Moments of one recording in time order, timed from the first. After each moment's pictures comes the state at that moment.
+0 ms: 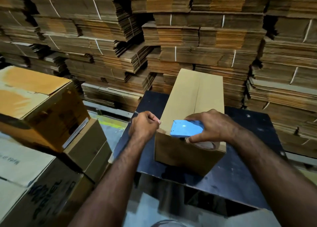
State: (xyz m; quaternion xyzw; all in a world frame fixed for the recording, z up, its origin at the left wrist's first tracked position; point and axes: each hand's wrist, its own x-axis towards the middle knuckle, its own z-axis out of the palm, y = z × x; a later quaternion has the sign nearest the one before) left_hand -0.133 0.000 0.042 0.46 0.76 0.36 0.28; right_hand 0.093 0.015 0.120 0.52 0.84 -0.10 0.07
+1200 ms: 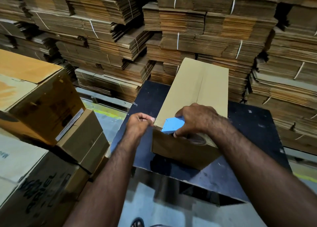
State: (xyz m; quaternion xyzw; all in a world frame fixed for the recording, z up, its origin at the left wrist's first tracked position) left_hand -0.164 0.031 -0.018 0.33 0.70 0.45 0.44; right_hand 0.021 0.047 0.110 0.54 0.82 -0.09 0.17
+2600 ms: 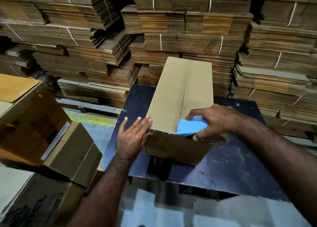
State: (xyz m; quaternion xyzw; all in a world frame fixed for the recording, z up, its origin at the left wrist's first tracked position) left_hand -0.176 0.029 -0.075 0.77 0.54 0.30 -0.17; right_hand 0.108 0.059 0.115 0.55 0.81 -0.13 0.18
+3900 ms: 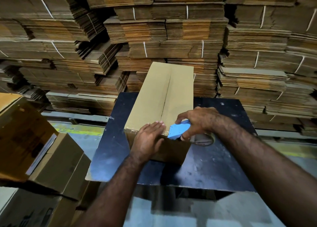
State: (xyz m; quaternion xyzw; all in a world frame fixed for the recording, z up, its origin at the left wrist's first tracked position) left_hand -0.074 0.037 -0.046 0.84 0.47 0.26 0.03; right_hand 0.134 0.060 0.103 0.59 0.78 -0.12 0.20
